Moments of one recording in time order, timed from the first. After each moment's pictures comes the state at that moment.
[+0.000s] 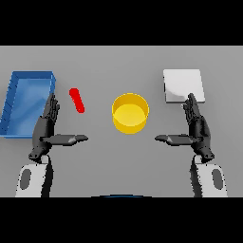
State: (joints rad) left arm 0.00 0.00 0.00 -1.57 0.00 0.00 0.00; right arm 0.00 0.00 0.00 -1.57 0.00 0.00 0.00
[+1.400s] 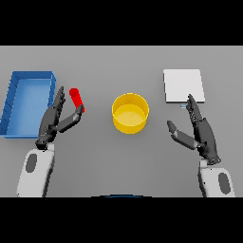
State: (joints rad) left arm -0.16 0.06 -0.02 -1.39 -0.13 0.01 0.02; right arm 0.05 -0.10 0.06 -1.63 0.10 0.05 -0.09
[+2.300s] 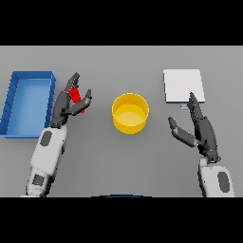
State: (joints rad) left arm -0.46 0.02 0.07 -0.95 -0.15 0.09 -0.18; right arm 0.03 -0.09 0.05 -1.63 0.11 0.02 -0.06
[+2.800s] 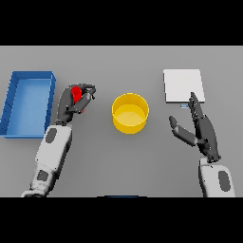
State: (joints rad) left arm -0.51 -0.01 0.09 -0.88 -0.13 0.12 -0.25; right arm 0.02 -0.10 0.04 -1.63 0.11 0.02 -0.04
